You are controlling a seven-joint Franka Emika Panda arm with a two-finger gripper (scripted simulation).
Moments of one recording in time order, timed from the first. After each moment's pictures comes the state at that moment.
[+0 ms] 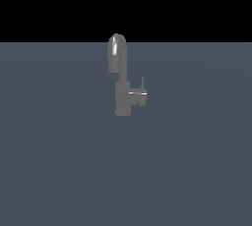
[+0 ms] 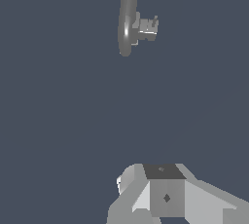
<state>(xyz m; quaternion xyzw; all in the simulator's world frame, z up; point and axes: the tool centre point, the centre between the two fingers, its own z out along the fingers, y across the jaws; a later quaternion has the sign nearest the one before) -0.237 0.005 0.487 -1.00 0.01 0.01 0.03</state>
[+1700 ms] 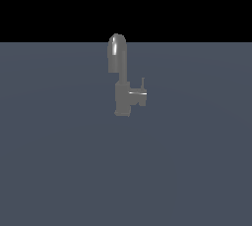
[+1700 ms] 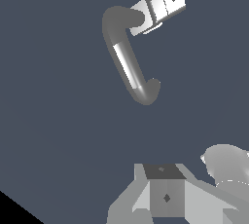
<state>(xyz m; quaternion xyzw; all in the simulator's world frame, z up) -0.054 -0.019 0.421 -0.91 0.24 0.21 0.25</state>
